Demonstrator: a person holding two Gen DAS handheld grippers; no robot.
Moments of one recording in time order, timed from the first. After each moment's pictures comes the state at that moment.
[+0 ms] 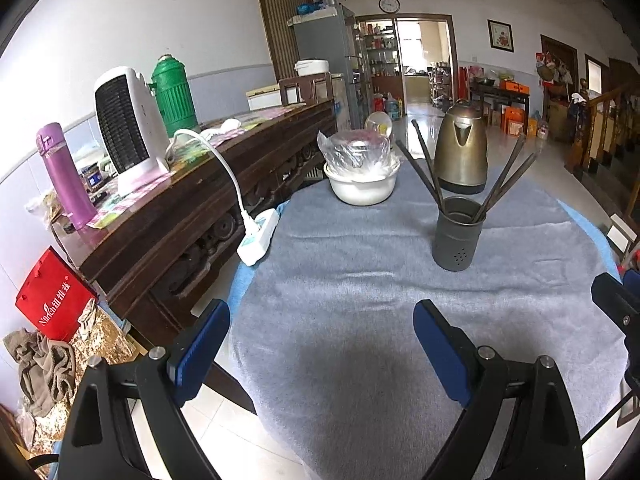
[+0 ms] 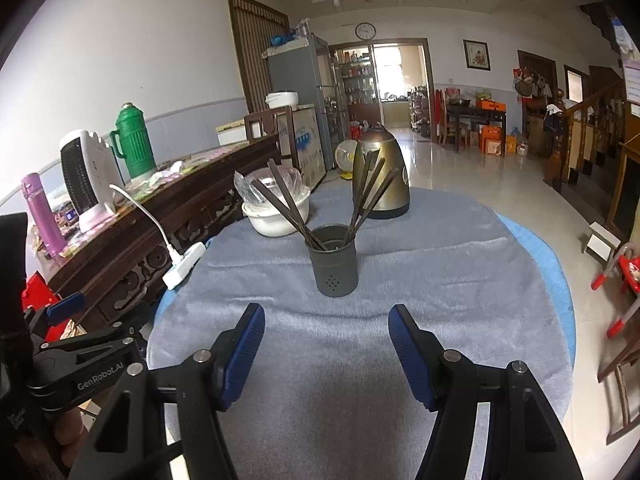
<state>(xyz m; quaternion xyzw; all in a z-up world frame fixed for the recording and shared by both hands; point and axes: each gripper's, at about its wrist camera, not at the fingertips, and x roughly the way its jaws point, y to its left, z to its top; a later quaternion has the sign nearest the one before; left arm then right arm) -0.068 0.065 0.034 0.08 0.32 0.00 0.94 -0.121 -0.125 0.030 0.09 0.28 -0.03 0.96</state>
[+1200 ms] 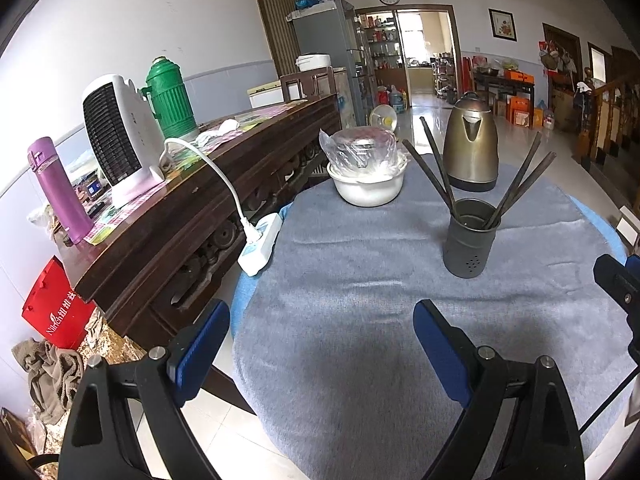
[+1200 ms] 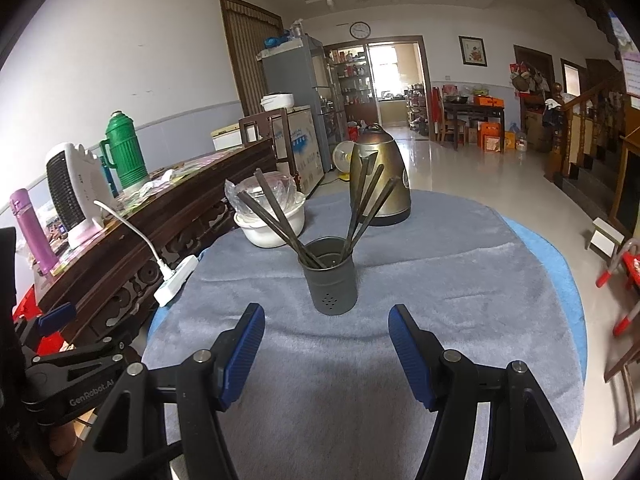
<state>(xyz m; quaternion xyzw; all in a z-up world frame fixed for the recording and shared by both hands) -0.032 0.054 0.032 0.10 0.33 0.01 0.94 -0.080 -0.141 0.024 0.10 0.28 -0.04 0.95</state>
